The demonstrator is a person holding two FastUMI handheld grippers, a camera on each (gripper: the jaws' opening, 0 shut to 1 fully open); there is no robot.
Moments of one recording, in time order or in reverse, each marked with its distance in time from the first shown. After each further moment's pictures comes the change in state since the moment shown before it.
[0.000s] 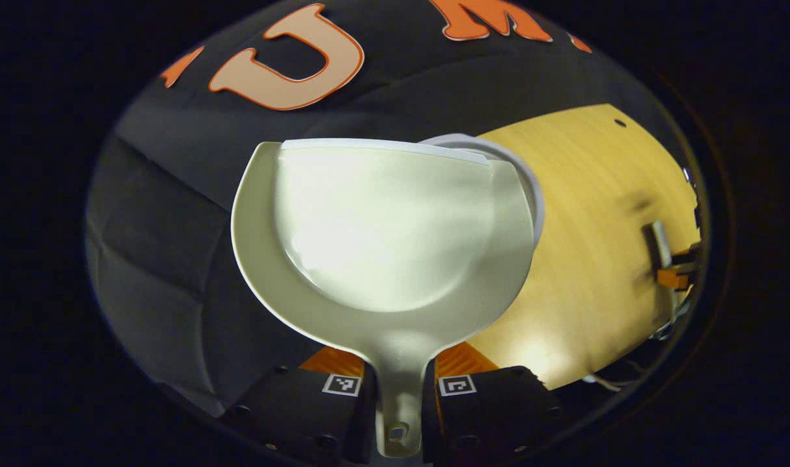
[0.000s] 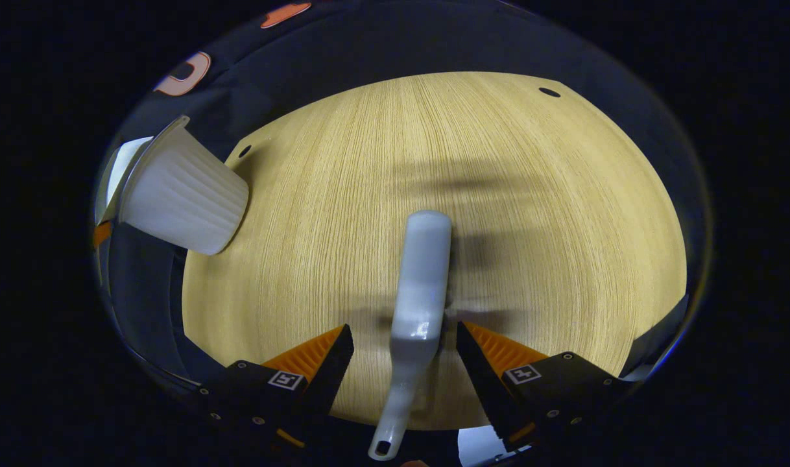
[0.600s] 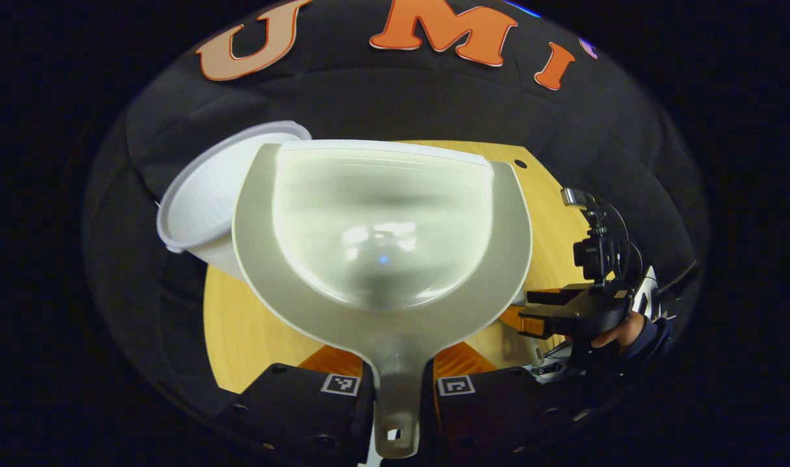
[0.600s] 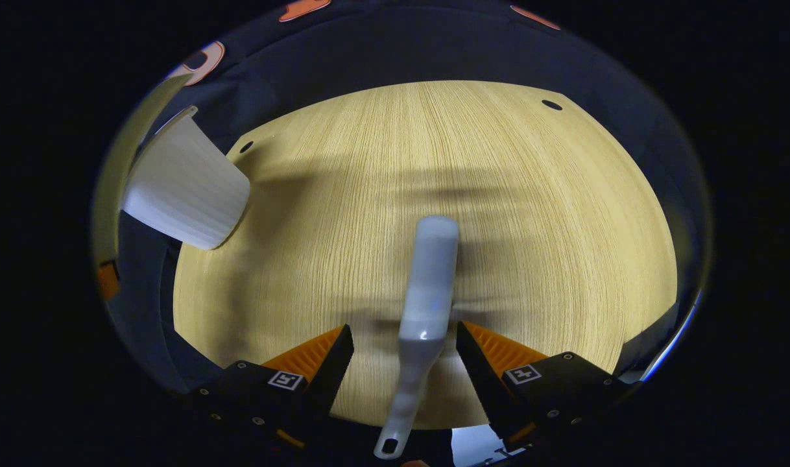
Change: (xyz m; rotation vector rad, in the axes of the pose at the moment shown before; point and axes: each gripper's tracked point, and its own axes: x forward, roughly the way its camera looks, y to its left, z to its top) left arm -0.021 -0.152 -0.015 -0.179 -0.005 -0.491; right arm -0.002 -0.006 0.005 -0.054 -0.009 -0.038
